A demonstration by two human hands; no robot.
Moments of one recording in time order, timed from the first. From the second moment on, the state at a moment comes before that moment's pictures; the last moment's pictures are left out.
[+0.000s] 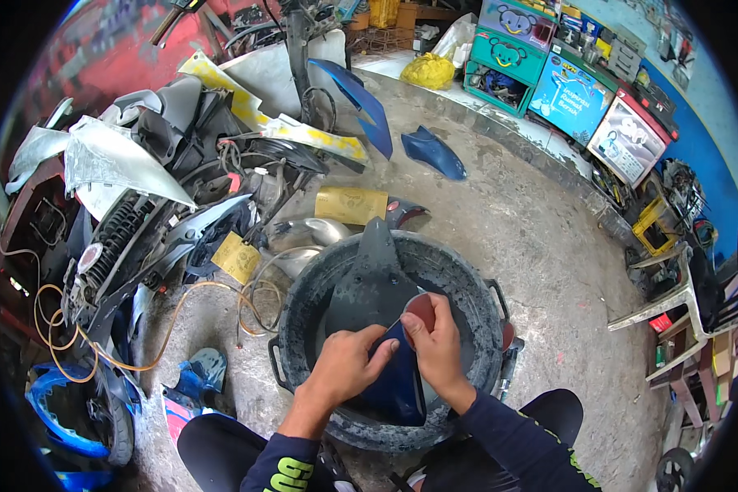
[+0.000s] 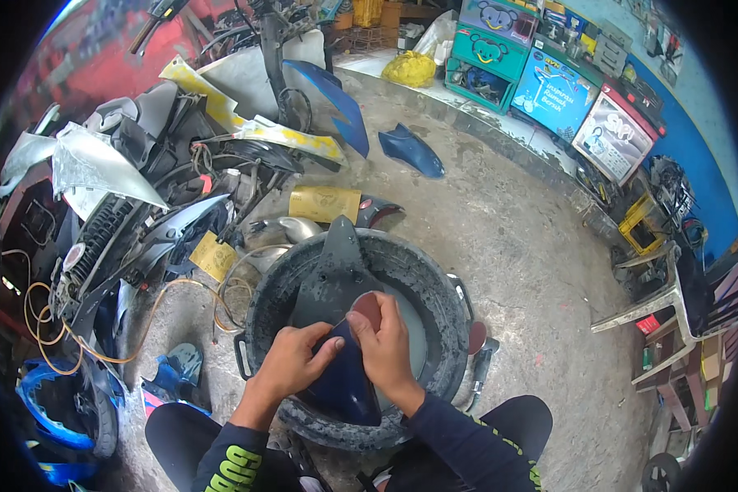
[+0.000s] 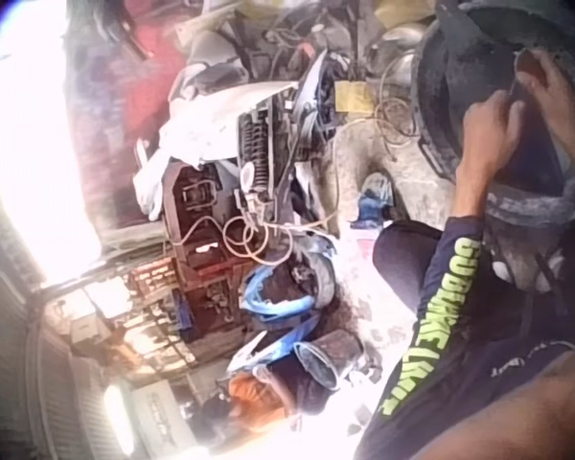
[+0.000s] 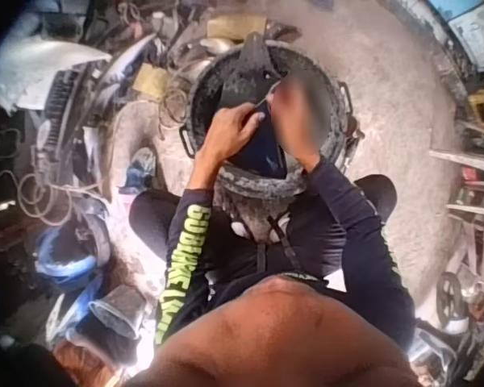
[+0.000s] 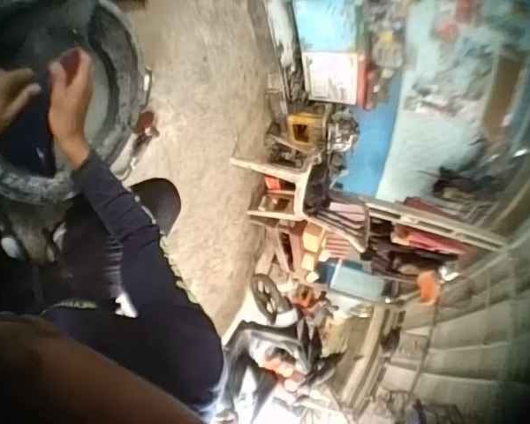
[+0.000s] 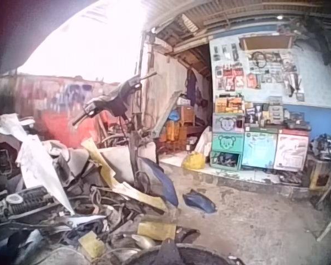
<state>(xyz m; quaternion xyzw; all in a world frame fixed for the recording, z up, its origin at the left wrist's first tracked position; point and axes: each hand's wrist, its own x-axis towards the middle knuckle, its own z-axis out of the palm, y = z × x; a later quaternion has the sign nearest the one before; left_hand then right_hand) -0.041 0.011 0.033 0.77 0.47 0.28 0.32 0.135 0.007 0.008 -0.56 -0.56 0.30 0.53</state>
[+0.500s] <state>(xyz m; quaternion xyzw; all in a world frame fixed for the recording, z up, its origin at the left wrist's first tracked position) -0.037 0.015 0.031 0.73 0.48 0.29 0.38 0.159 0.029 0.016 -0.53 -0.47 0.40 0.58</state>
